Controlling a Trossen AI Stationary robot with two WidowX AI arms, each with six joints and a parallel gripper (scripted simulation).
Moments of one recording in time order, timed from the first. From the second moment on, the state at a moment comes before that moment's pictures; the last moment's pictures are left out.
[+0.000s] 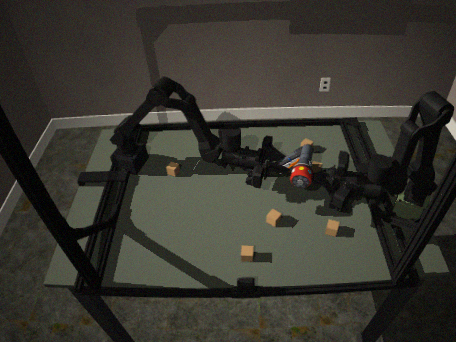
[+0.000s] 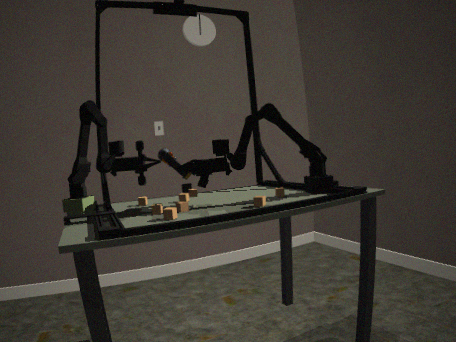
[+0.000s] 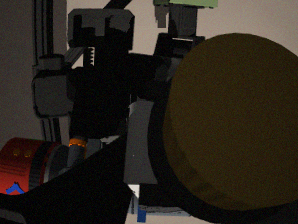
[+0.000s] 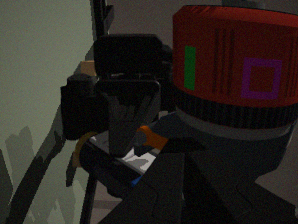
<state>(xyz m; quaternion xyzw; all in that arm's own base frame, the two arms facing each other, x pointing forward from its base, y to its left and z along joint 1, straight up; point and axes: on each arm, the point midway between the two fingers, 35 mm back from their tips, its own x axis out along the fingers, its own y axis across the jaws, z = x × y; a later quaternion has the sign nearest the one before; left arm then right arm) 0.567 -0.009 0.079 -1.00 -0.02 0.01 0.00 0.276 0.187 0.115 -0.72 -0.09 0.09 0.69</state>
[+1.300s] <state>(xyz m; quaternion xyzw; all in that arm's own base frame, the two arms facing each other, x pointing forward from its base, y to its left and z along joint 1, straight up) 0.567 -0.004 0.080 -1.00 -0.03 0.01 0.00 0.295 0.178 0.113 -0.47 -0.07 0.14 0.87</state>
